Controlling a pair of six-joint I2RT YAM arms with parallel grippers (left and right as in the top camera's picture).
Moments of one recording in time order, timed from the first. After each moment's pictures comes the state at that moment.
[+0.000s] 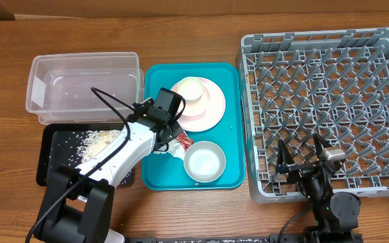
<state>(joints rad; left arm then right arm) -0.42 1.66 0.97 -0.57 -0.14 -1.00 0.09 0.01 0.02 -0.02 -0.14 0.18</state>
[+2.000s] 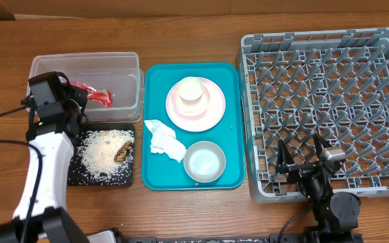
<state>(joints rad) 0.27 1.47 0.97 -0.29 -0.01 -0.98 0.09 0.01 0.02 -0.02 -0.14 0.18</state>
